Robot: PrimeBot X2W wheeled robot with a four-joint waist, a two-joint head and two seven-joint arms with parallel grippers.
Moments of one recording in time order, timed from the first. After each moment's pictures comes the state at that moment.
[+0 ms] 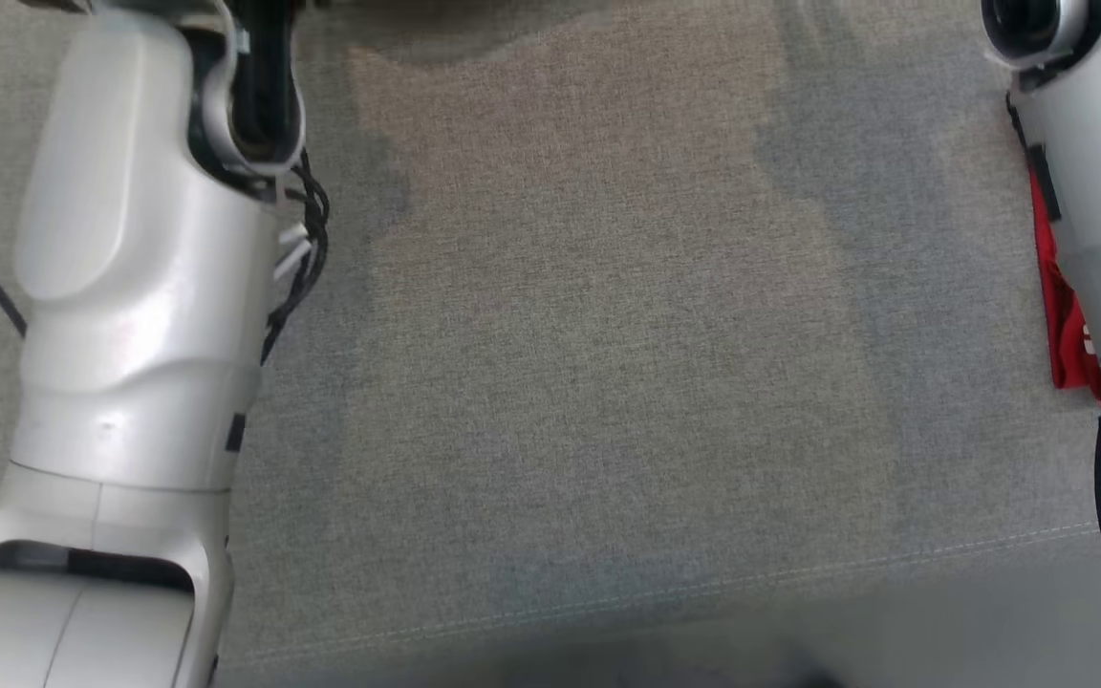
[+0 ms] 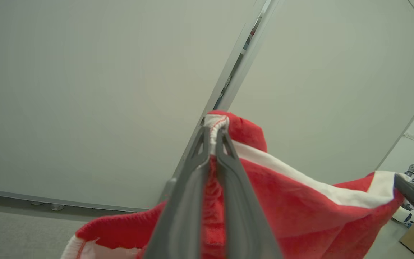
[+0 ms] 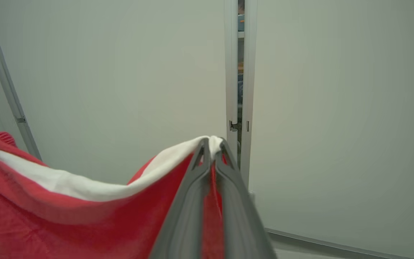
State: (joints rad) left arm -1.16 0.05 -0.23 0.55 -0.67 -0.04 -0.26; right arm -1.29 -0.21 0.31 0.57 0.43 0.13 -0.19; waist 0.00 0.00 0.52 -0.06
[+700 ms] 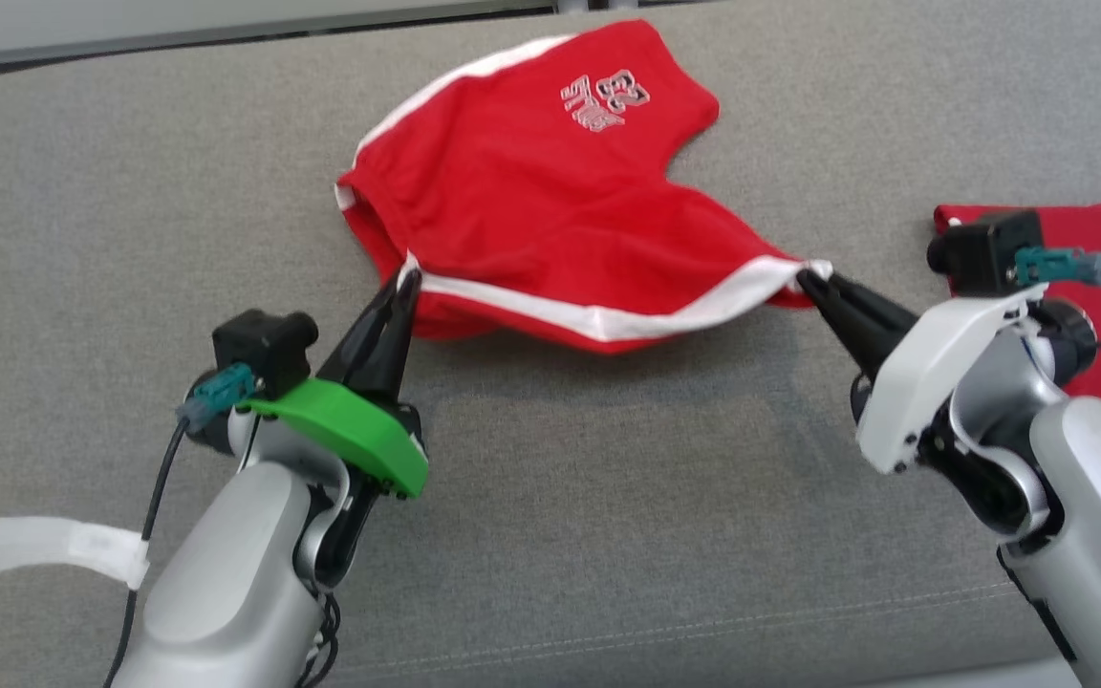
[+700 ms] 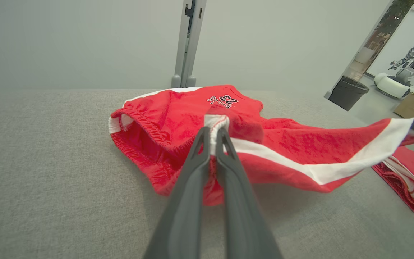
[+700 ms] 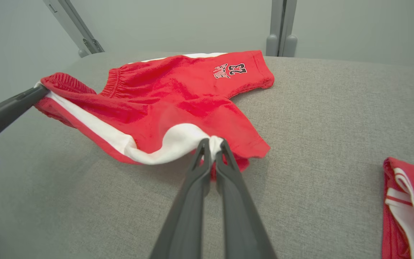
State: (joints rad) left arm -0.56 0.19 -0.51 0.51 -0.63 -0.12 -0.21; right arm -0.46 -0.40 0.35 0.06 0.62 0.13 0.34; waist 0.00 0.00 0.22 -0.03
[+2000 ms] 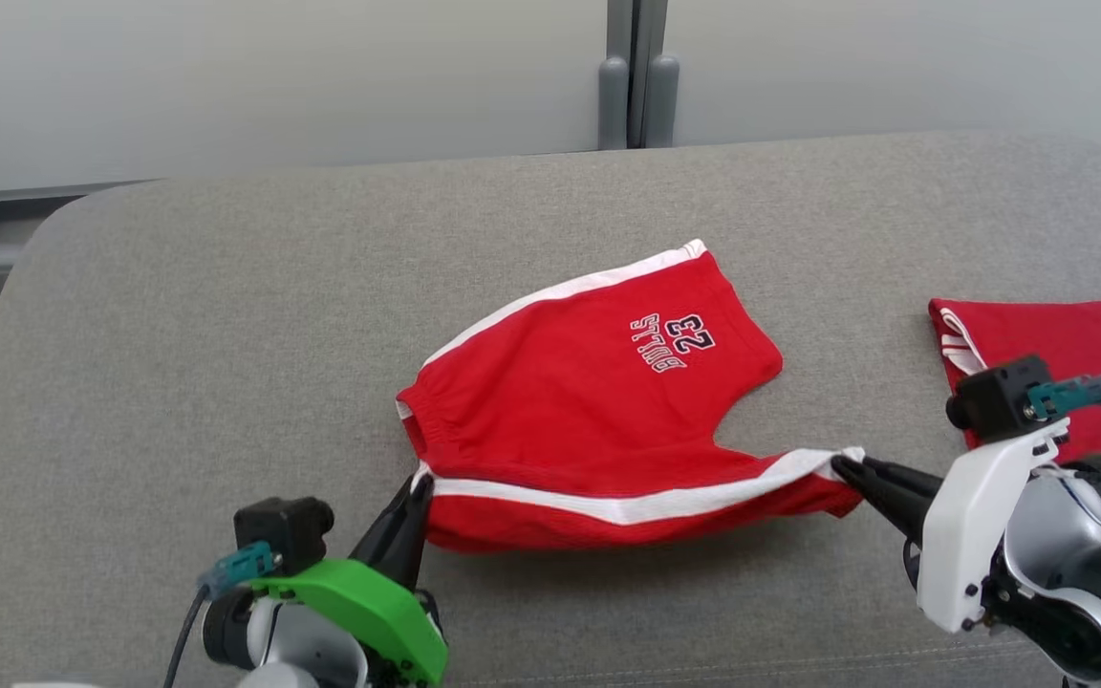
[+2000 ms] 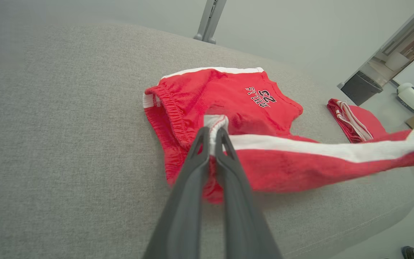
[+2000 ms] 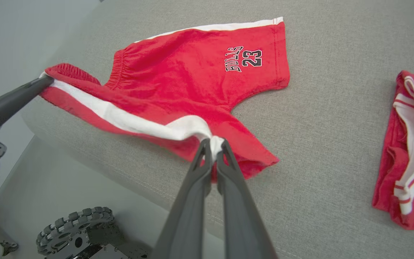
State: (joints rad) left arm -0.10 0.27 -0.53 0.10 -0.74 0.12 0.02; right arm -0.07 -0.43 0.19 -0.29 0.66 0.13 0.75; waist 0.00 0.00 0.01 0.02
